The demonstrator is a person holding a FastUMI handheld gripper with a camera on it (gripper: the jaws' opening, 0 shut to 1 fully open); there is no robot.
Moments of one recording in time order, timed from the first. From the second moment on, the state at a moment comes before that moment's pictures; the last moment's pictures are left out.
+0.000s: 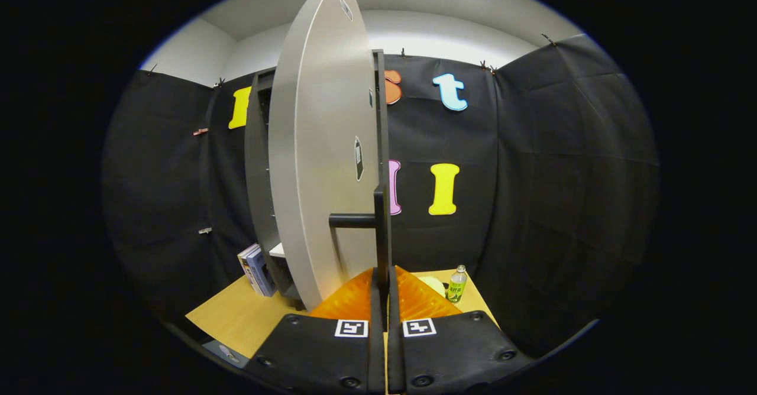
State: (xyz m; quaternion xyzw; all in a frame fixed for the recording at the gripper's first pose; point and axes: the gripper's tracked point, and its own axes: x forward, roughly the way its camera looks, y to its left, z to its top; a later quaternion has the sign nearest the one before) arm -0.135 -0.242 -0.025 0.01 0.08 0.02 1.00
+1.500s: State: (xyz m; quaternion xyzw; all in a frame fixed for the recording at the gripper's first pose) arm -0.175 -0.107 -0.049 0.03 0.06 0.13 0.99
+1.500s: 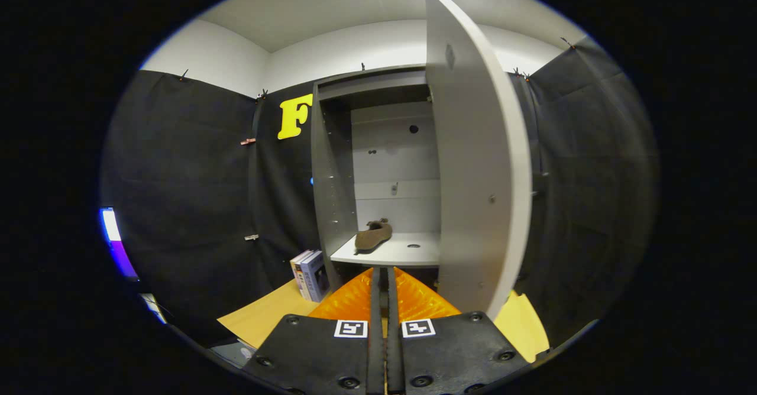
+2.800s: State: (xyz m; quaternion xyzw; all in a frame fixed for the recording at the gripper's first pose) arm -0.142 -0.059 -0.458 0.02 0.47 -0.01 0.88
